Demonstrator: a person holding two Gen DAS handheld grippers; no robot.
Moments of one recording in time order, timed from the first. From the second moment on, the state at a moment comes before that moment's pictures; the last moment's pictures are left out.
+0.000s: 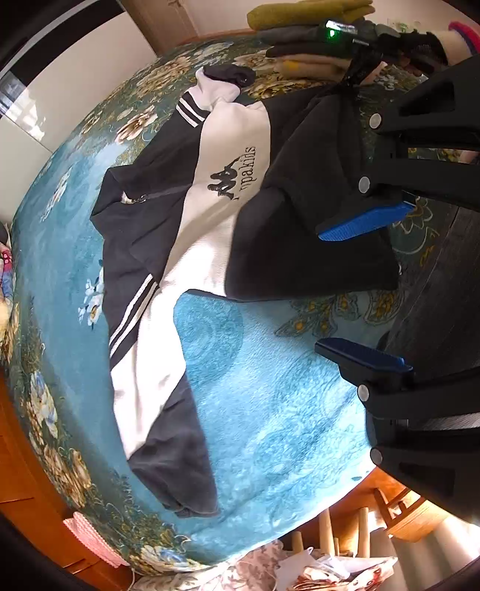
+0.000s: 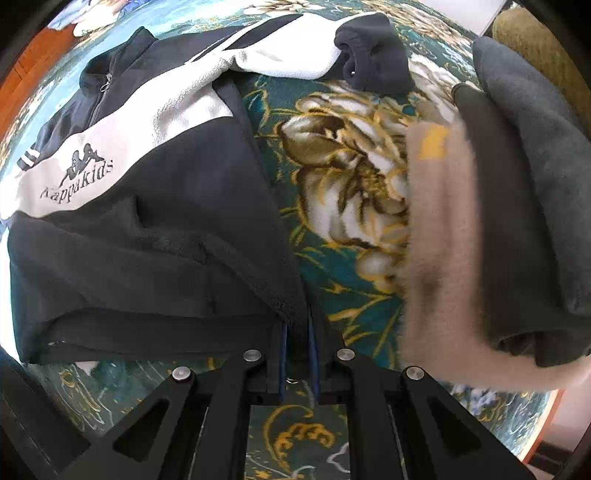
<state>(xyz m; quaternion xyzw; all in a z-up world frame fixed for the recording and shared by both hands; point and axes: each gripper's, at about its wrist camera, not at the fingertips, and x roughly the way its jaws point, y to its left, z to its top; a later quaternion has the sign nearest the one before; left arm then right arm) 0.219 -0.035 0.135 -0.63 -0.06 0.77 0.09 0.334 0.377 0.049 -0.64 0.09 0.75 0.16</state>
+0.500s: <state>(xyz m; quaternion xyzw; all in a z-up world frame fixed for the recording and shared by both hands) 0.073 -0.046 0.132 -0.60 -0.08 0.79 0.08 0.217 0.349 0.134 -0.54 0.16 0.83 0.05</state>
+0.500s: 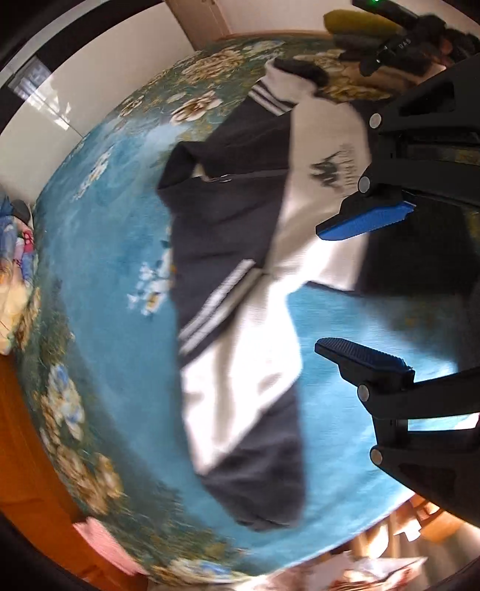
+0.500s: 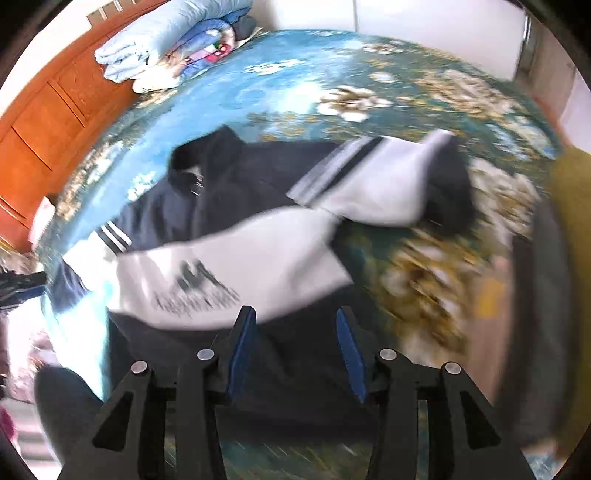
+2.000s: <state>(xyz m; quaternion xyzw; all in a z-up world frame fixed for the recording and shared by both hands) 0.055 -0.214 0.052 -0.59 -0.19 0.78 -0.01 -0.142 0.201 0.069 -0.57 0.00 0.82 -0.07</state>
